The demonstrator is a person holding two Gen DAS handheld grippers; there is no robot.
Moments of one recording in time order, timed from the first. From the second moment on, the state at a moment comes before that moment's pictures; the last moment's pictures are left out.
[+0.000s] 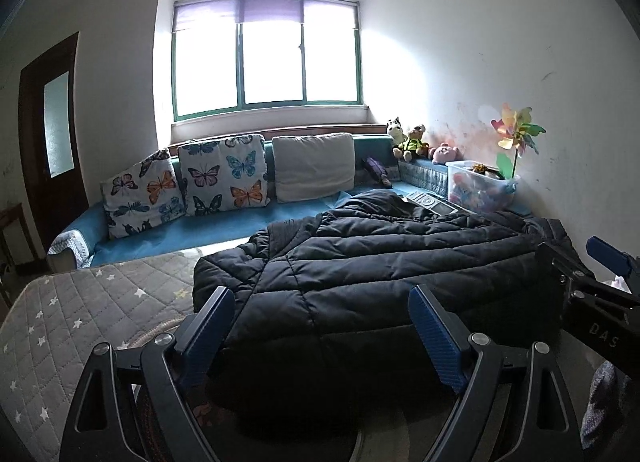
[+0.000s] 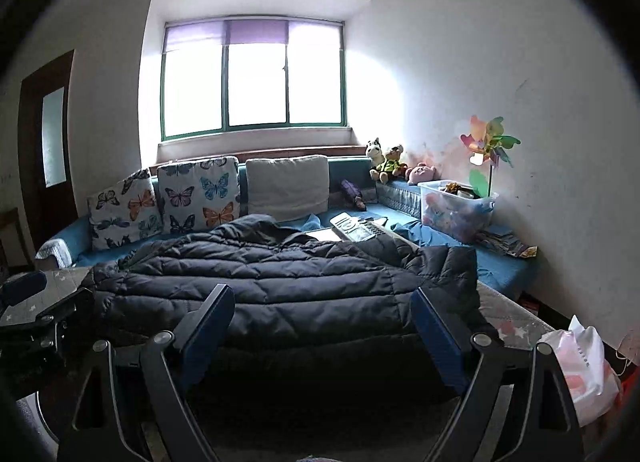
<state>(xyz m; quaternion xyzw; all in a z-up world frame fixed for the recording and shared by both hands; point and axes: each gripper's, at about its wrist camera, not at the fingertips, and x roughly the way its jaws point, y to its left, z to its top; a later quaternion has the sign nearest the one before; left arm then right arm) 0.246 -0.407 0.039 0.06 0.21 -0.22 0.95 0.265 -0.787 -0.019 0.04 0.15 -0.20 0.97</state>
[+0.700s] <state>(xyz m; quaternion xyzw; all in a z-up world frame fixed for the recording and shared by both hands) 0.269 -0.406 0.008 0.07 0.23 -0.20 0.95 0.272 -0.796 -0.032 0.04 0.15 -0.20 0.97</state>
